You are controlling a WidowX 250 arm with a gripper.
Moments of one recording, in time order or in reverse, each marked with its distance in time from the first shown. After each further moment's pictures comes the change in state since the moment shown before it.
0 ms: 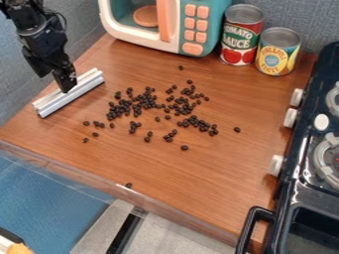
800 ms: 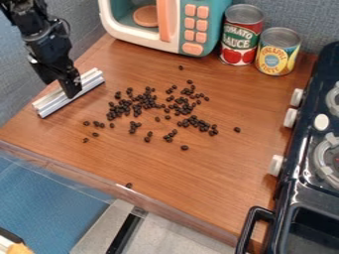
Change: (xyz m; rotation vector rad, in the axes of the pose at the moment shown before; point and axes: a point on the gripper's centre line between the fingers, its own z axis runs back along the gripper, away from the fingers) arm 0.003 -0.008 -0.008 -0.079 0.012 -0.002
